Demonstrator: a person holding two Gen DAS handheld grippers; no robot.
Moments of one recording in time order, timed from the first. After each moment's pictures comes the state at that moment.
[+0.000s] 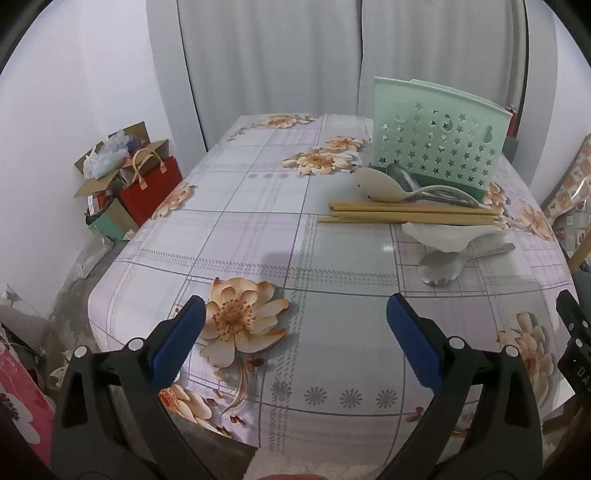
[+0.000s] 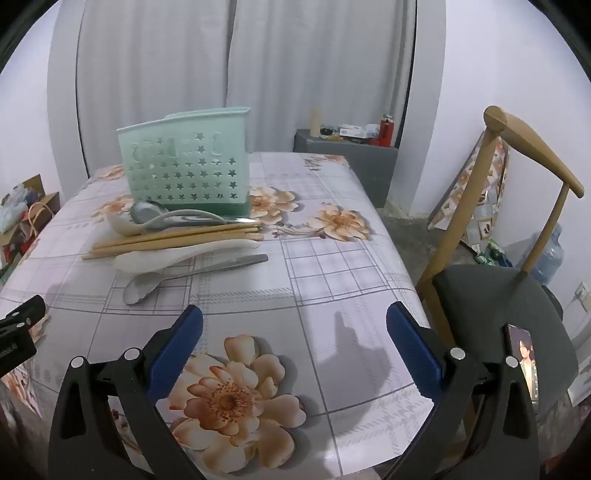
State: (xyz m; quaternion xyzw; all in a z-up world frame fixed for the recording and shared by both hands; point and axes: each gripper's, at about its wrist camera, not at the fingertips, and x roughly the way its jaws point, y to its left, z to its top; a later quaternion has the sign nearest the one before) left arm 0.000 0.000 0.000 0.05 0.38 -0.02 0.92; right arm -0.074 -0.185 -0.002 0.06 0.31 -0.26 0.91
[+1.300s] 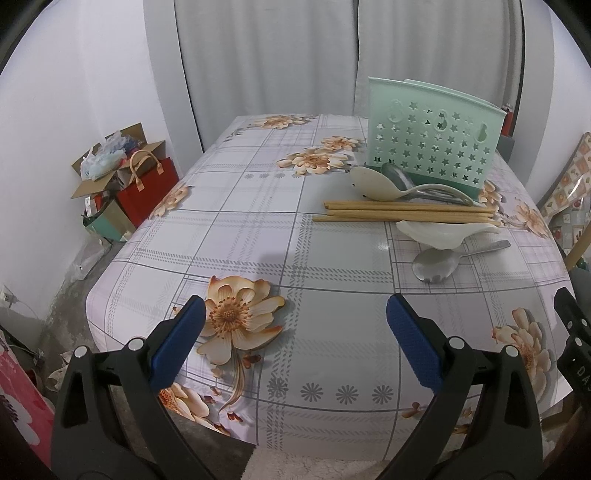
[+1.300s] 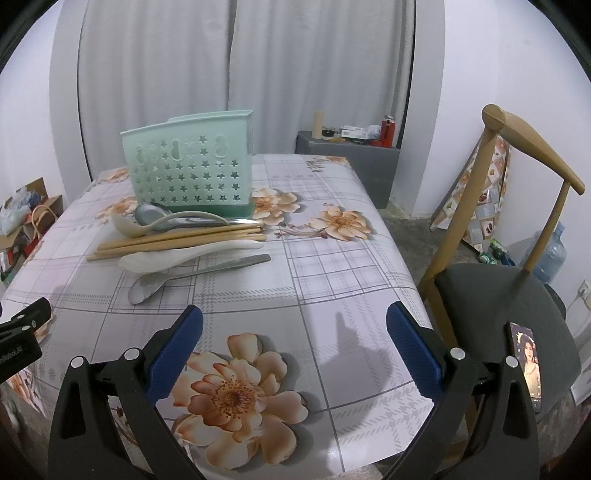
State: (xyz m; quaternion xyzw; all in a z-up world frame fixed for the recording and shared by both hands) left arm -0.002 -0.005 0.001 0.05 0.38 -0.03 0.92; right arm -0.078 -0.184 0.002 0.07 0.31 -0.26 0.91
